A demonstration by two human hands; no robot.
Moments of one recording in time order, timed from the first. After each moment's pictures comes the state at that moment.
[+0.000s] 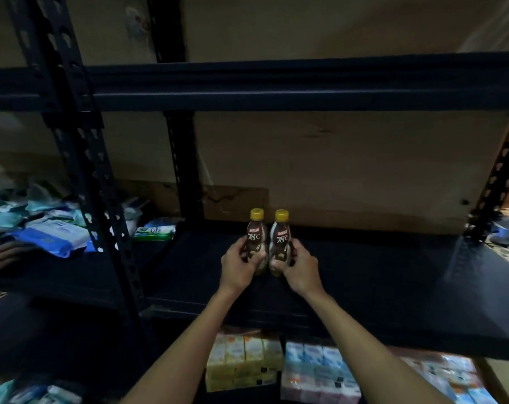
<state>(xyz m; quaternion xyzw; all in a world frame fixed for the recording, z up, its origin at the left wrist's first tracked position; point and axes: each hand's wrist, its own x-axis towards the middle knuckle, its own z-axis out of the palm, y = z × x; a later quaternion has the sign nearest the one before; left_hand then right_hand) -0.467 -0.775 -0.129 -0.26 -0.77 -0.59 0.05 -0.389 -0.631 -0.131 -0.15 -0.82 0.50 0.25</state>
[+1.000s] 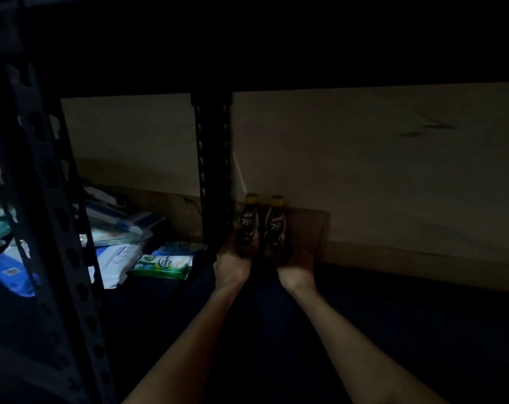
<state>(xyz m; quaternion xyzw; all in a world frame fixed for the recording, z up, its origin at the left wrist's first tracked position) -0.708 -0.777 -0.160 -0.13 -0.80 -0.57 0.10 -0.666 -0.639 -0.170 -0.12 -0.83 0.47 0.27</state>
